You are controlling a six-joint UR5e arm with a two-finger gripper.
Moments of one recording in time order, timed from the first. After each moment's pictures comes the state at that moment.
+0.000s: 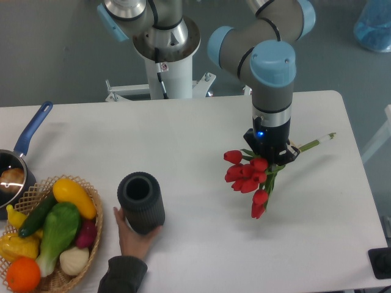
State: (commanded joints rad) arm 2.62 -1.85 -1.72 -0.91 1.57 1.30
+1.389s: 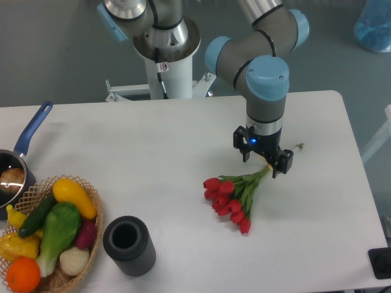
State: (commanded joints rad) arm 2.64 -1.87 -1.75 -0.89 1.52 1.31
